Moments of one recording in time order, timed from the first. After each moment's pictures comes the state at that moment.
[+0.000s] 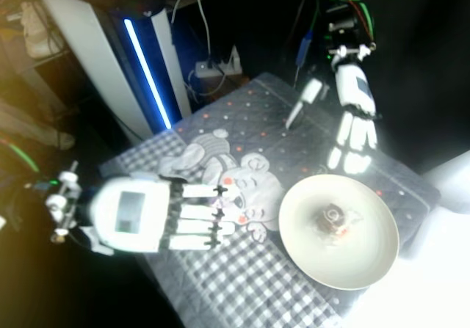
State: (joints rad) left arm 0.74 -1.09 1.36 0.18 -0.71 0.35; right arm -0.93 -1.06 1.41 -0.33 0.89 -0.20
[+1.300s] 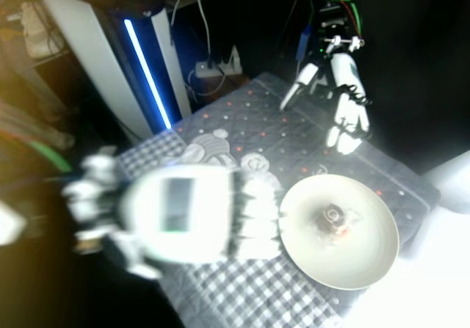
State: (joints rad) left arm 0.85 -1.07 1.31 0.03 -0.89 0.36; right arm -0.48 -1.30 1.66 -0.67 0.67 -0.13
